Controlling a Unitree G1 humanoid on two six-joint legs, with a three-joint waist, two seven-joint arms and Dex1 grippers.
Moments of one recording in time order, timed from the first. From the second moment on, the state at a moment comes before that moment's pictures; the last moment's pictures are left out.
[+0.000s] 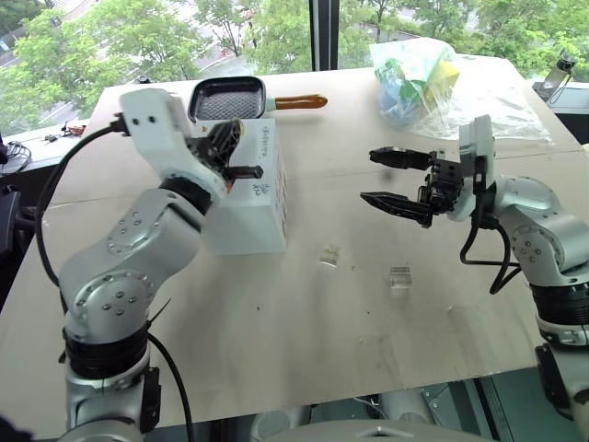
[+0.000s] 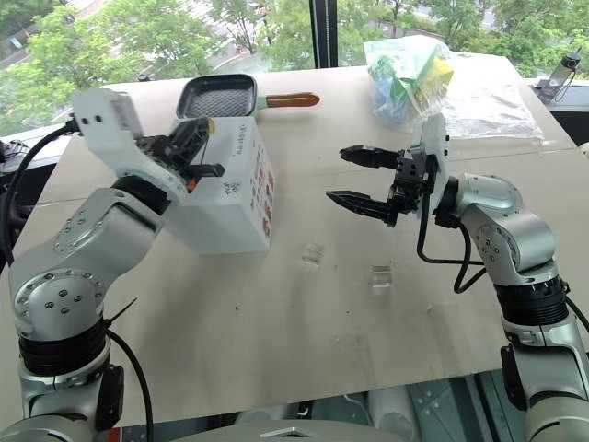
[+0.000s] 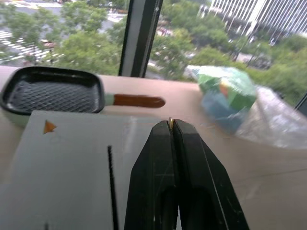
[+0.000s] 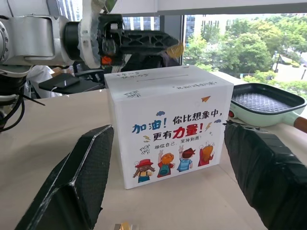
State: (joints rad) left arm -0.48 0.62 0.16 -0.64 -1.13 0.84 0.54; right arm -0.61 -0.58 0.04 -0.16 0.70 0.43 1.02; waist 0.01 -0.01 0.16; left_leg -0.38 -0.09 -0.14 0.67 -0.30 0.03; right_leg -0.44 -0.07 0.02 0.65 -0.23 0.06
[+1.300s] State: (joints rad) left arm -0.47 0.42 0.13 -0.78 -0.76 1.19 0.60; right arm -0.66 -0.56 0.02 -0.06 0.63 0.41 1.09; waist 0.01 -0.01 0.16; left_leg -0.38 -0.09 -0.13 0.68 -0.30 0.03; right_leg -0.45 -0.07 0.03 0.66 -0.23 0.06
